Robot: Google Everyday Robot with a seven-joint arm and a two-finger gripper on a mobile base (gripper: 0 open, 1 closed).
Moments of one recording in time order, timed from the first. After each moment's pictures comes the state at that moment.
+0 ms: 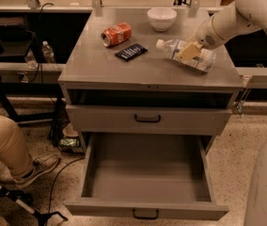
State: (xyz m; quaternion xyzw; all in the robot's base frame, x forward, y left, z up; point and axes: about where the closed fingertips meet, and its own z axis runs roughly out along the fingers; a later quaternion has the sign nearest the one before) arm 0.746 -0.190 0.869 -0.48 0.80 0.07 0.36
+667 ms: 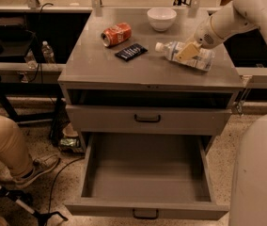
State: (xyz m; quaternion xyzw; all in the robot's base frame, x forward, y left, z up) arm 0.756 -0.187 0.860 -0.49 0.80 0.09 0.34
